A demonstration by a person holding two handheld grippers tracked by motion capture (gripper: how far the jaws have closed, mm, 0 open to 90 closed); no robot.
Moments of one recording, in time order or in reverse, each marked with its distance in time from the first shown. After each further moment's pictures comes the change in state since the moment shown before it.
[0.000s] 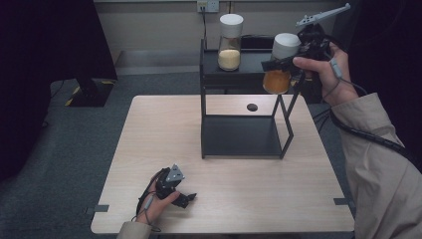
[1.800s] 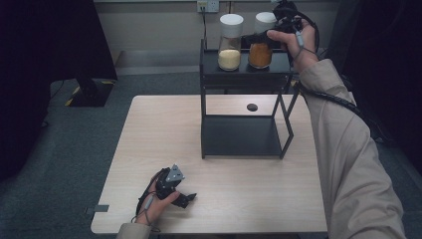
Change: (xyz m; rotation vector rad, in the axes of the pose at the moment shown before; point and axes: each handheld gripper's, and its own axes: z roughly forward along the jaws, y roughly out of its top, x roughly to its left) left arm 0.000 0.000 0.000 0.000 0.001 0.001; right arm -0.042 0.041 0.075 -0.015 -0.118 0.043
